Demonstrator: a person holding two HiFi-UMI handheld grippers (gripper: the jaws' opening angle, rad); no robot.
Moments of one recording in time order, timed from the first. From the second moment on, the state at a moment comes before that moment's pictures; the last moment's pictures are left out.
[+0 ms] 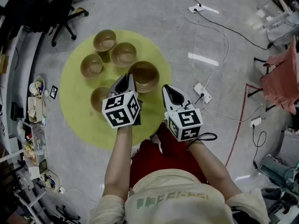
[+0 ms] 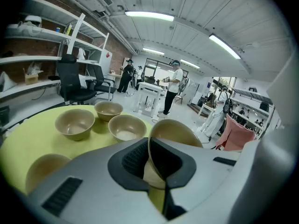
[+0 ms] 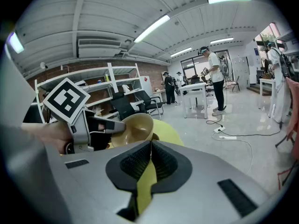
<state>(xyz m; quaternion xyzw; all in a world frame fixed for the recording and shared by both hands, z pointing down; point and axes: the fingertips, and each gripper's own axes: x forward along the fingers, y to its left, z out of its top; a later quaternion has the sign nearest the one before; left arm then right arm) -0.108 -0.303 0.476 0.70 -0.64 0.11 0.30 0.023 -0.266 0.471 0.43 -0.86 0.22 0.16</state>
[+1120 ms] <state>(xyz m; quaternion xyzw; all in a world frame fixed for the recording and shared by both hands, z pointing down) -0.110 -0.308 0.519 0.68 -0.64 0.14 0.33 0.019 -0.278 0.497 0.42 -0.86 0.24 0.18</state>
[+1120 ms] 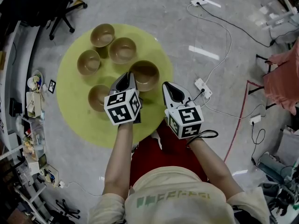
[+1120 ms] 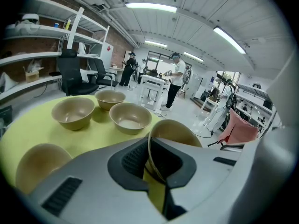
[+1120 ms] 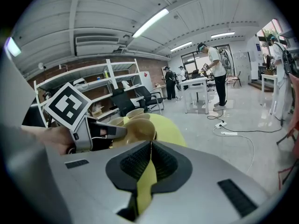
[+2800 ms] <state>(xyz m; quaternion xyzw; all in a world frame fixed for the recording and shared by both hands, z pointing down) -0.120 -0.304 0.510 0.67 -0.67 0.17 0.29 0.022 -0.272 0.489 0.43 -0.86 0.24 0.17</state>
